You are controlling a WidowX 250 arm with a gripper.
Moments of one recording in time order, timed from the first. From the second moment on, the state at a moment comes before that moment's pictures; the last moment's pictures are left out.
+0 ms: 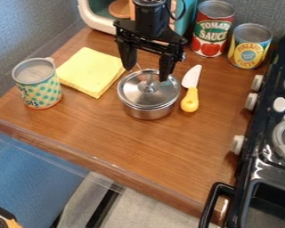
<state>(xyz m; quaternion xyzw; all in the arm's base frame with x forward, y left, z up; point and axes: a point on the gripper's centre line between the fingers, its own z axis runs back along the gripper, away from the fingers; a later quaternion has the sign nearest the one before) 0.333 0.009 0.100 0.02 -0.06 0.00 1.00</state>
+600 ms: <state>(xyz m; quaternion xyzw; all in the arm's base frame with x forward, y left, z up) 0.338 0.109 0.104 0.01 -0.04 0.12 0.99</state>
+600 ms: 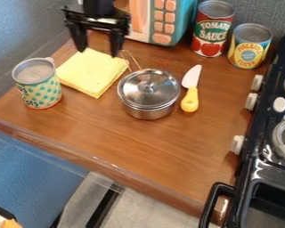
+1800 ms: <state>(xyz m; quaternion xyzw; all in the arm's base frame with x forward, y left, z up) 0.292 0.261 0.062 0.07 0.04 0.21 0.97</state>
